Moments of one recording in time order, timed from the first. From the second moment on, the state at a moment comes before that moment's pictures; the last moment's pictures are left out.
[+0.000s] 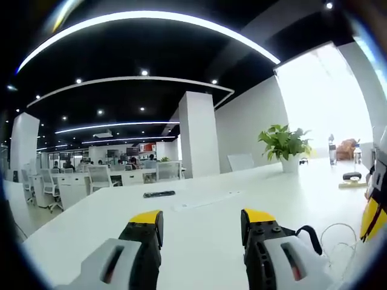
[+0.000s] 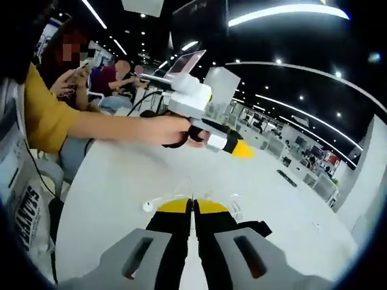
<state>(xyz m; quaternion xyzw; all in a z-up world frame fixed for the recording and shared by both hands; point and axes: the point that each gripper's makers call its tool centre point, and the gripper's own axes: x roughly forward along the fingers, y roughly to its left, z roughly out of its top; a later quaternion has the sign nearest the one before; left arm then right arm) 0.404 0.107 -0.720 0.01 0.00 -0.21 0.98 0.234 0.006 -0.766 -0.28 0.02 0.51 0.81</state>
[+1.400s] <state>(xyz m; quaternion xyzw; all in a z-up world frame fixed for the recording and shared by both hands) 0.403 0.107 -0.720 0.00 0.00 -0.22 0.98 0.264 0.008 -0.681 -0.10 -0.03 0.50 0.86</state>
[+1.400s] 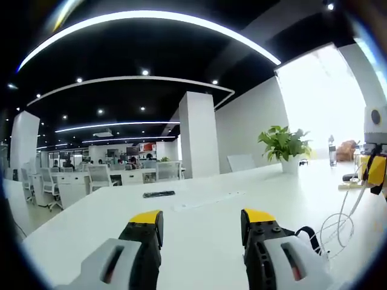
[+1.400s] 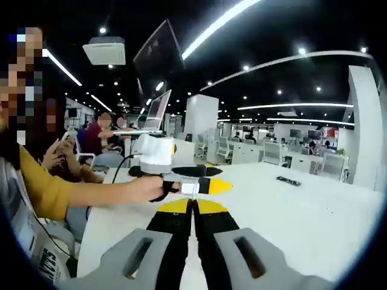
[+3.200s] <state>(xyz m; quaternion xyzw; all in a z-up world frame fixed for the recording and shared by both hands) 0.287 -0.064 -0.758 0.10 0.01 -0.53 0.84 0.301 -0.162 -0.499 -0.24 -0.13 0.17 0.95</state>
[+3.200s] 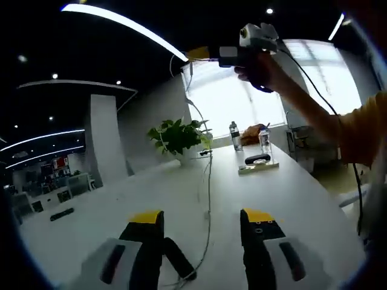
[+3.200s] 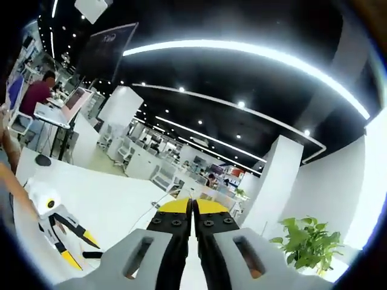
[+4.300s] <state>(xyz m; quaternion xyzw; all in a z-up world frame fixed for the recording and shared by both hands) 0.287 -0.070 -0.792 0.17 0.03 -0.53 0.83 0.302 -0.155 -0.514 -0.20 -0.12 0.21 0.95</state>
